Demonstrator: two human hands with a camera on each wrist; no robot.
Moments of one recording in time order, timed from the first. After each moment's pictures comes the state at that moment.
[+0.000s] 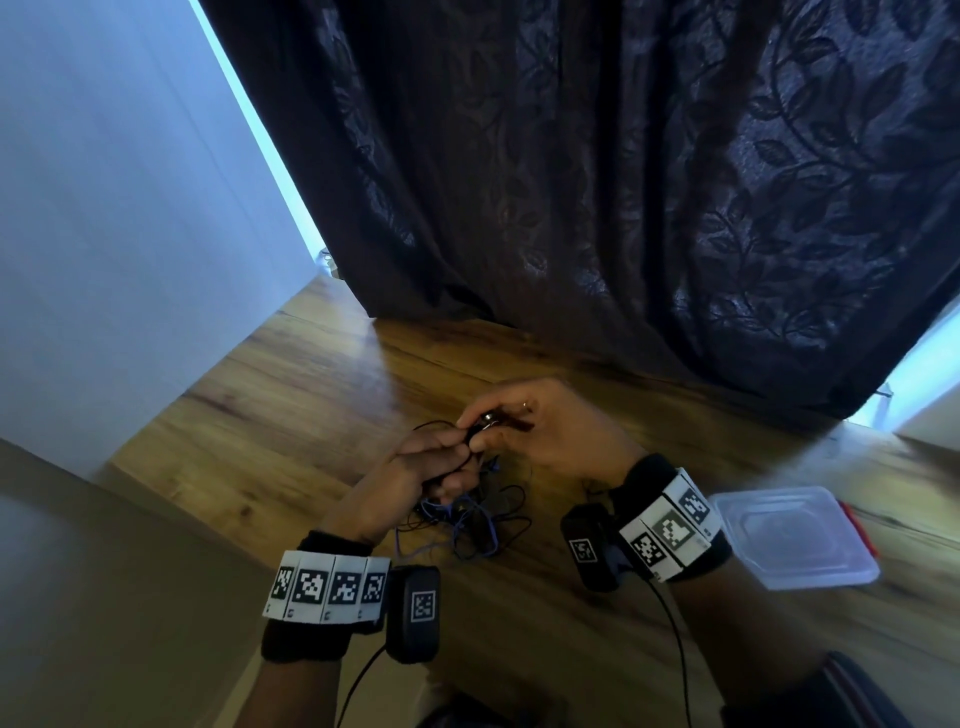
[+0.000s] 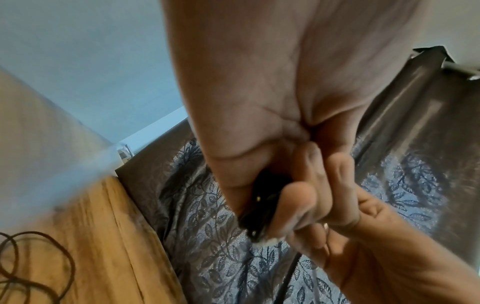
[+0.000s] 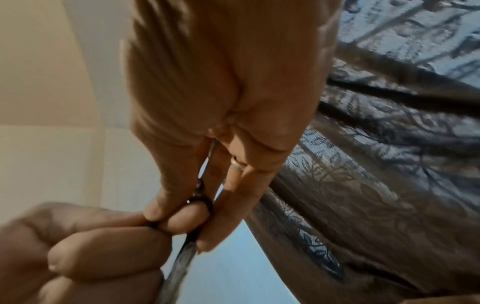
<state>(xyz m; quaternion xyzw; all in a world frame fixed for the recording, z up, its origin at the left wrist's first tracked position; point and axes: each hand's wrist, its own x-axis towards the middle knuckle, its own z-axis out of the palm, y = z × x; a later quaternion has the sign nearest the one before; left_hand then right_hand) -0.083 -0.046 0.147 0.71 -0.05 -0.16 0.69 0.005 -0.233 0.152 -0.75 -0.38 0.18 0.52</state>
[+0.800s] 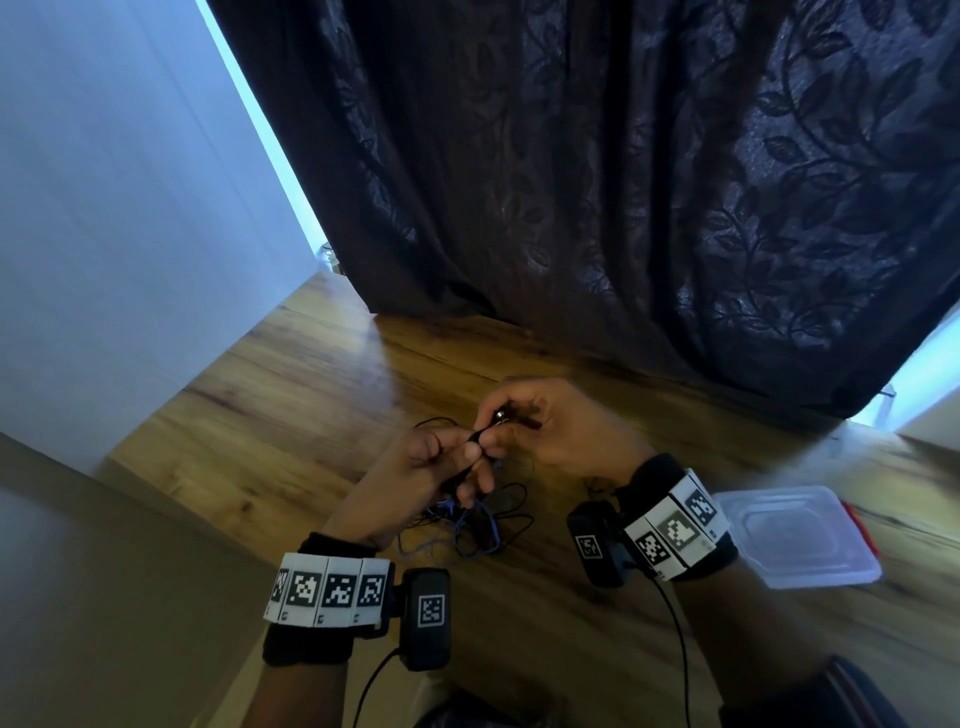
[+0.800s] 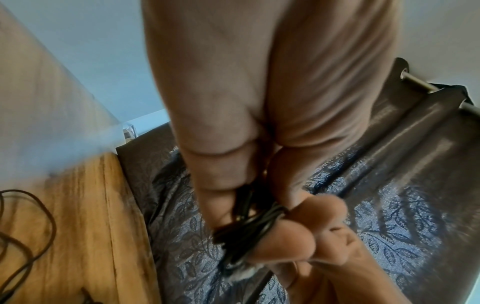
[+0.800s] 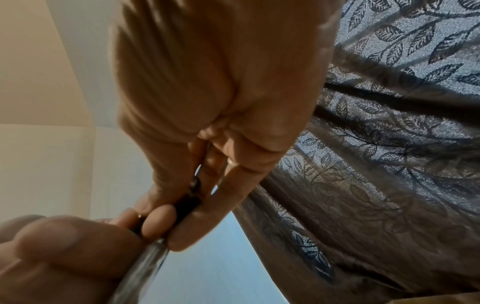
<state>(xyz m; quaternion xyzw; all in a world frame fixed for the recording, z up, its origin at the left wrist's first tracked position) -0.085 -0.048 0.140 0.70 -0.03 -0.12 0.70 0.007 -0.235 0.146 -0.72 -0.38 0.20 0.54</state>
